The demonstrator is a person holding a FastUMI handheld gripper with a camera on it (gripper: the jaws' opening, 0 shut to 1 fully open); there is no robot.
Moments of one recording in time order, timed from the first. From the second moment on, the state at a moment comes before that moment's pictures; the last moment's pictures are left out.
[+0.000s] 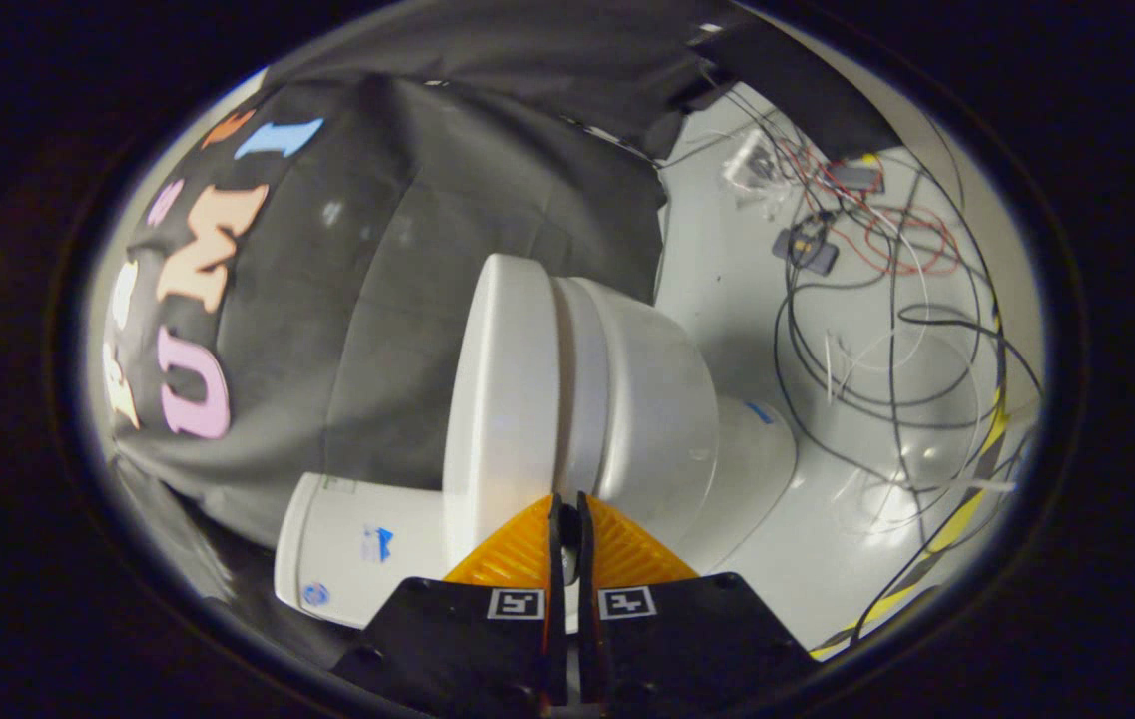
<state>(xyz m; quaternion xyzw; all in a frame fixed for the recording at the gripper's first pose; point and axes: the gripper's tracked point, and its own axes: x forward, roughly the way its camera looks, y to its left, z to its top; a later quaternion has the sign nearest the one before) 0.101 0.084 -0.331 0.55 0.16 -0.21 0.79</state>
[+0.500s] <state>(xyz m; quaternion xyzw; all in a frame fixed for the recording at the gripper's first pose) 0.115 0.110 -0.210 0.53 0.09 -0.21 0.82</state>
